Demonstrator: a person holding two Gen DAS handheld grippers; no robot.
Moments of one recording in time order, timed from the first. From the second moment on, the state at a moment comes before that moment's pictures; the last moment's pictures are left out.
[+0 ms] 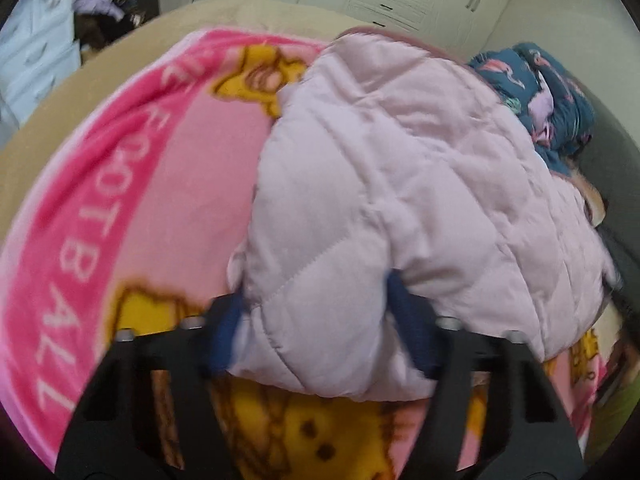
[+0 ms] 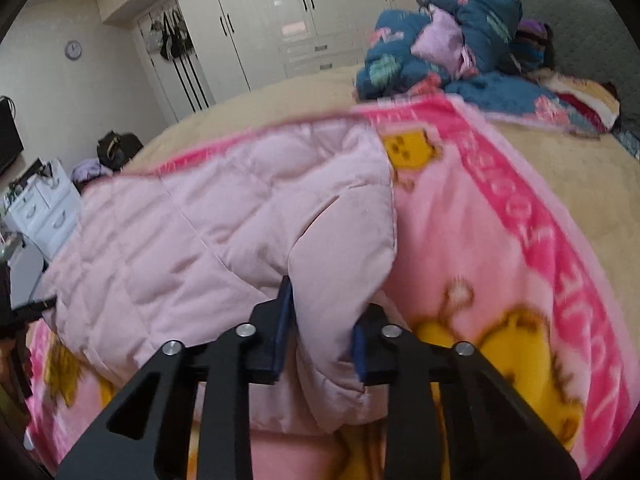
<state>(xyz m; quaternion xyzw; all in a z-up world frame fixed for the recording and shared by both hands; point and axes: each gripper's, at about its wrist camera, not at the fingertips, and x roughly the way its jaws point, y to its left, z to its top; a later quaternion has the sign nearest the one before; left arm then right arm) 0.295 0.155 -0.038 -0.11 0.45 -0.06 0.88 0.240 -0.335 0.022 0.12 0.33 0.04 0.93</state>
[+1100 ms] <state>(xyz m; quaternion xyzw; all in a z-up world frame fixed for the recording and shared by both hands) 0.322 0.143 -0.009 -0.06 0.43 0.00 0.90 0.298 -0.352 0.028 0.15 0.33 0.00 0.93</state>
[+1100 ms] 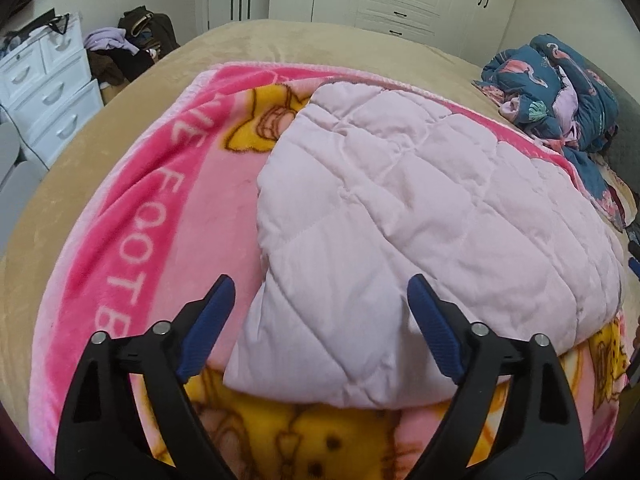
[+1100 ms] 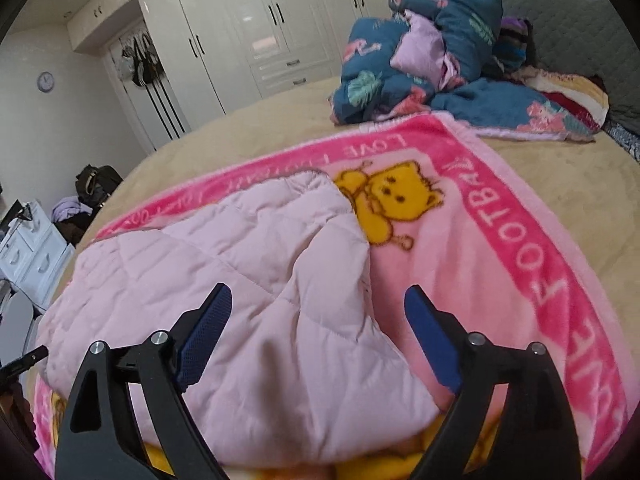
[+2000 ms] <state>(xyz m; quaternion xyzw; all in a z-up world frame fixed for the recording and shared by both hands) 0.244 0.085 0.017 -0.02 0.41 -0.03 0.91 0.183 -0.345 0.039 0.17 0.30 0.02 0.94</state>
